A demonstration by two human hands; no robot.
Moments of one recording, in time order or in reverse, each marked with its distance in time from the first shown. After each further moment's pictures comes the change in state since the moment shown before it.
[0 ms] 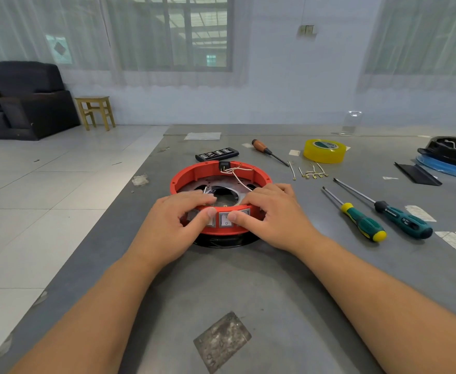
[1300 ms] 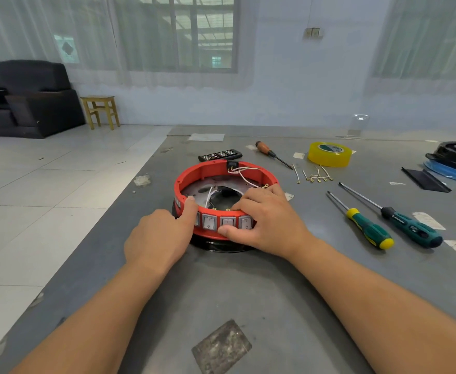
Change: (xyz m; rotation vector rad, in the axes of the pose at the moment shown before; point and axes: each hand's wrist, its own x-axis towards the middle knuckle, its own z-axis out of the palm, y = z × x) left_hand 0.001 0.013 0.002 0.305 -0.083 -0.792; right_hand 0.008 -0.004 0.014 -0.058 0.108 -0.216
